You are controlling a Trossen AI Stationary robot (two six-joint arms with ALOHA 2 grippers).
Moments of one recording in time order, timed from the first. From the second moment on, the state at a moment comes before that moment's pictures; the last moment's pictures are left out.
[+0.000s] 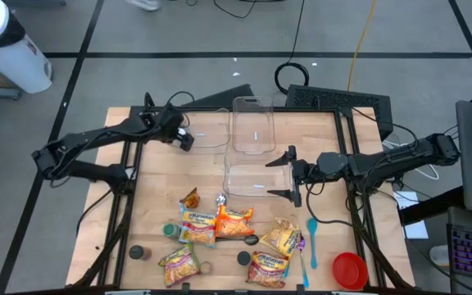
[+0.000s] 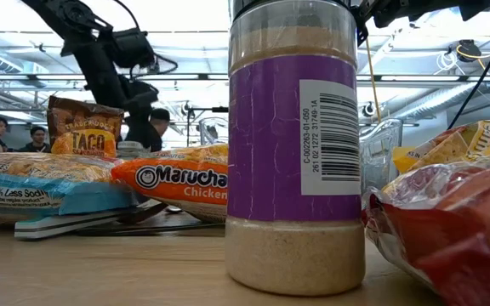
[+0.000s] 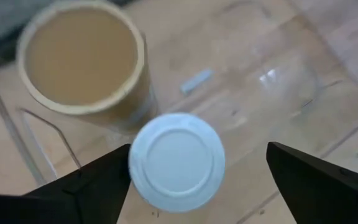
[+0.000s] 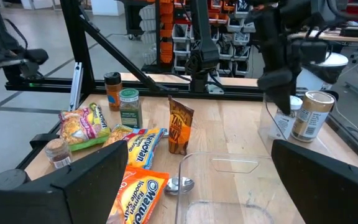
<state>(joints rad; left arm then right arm) 0.62 1.21 0.77 -0.55 -0.10 -0.35 0.15 1.05 0.65 0.24 0.10 0.01</state>
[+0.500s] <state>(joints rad) 0.61 0.86 0.84 -0.59 -0.12 -0.35 0.15 1.05 0.65 0.23 0.10 0.01</state>
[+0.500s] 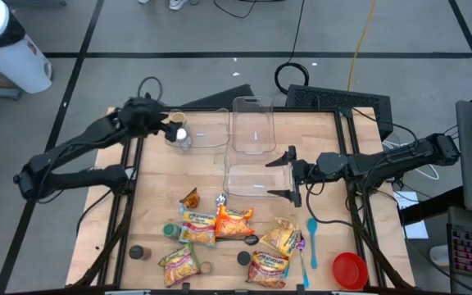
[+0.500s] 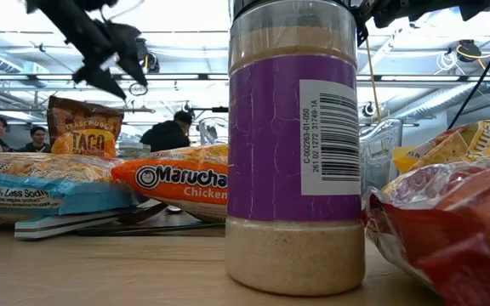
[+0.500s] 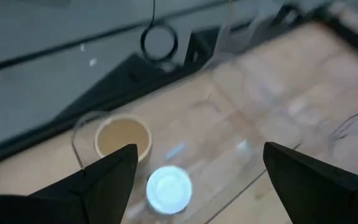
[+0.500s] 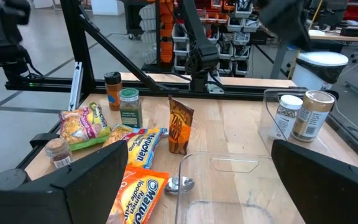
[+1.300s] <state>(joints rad) -0.15 0.62 0.48 0.20 -0.41 -0.18 0.21 1.05 0.65 0.15 0.10 0.13</state>
